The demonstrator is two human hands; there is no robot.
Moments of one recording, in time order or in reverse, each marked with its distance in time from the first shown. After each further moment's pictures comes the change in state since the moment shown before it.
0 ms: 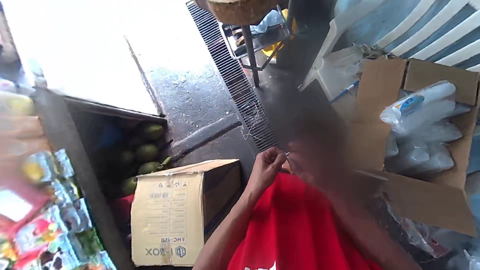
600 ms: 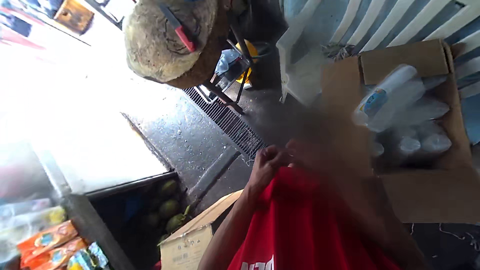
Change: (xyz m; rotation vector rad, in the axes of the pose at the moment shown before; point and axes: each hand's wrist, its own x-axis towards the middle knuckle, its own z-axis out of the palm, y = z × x) left_hand 0.167 0.064 0.090 0.007 -0.307 0.056; right_hand 0.048 0.130 -0.123 0.605 -0.018 0.471
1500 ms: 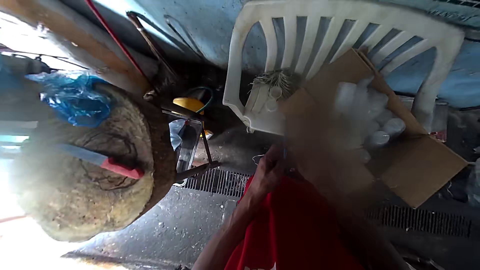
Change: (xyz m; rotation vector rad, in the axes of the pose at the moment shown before) left_hand 0.288 0.067 -0.031 0.175 -0.656 -0.093; right_hand 0.151 0.007 -0.082 -0.432 1.137 0.102
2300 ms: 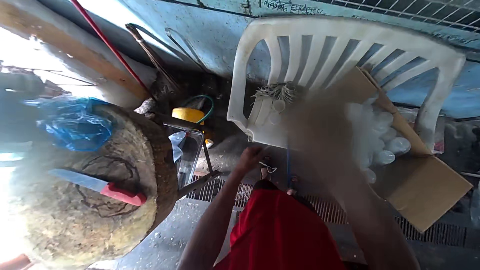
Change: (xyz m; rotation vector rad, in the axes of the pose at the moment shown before) left_hand 0.108 -0.076 -0.132 0.403 -0.098 -0.149; right_hand 0.139 0.051 -0.025 -0.027 0.148 0.613
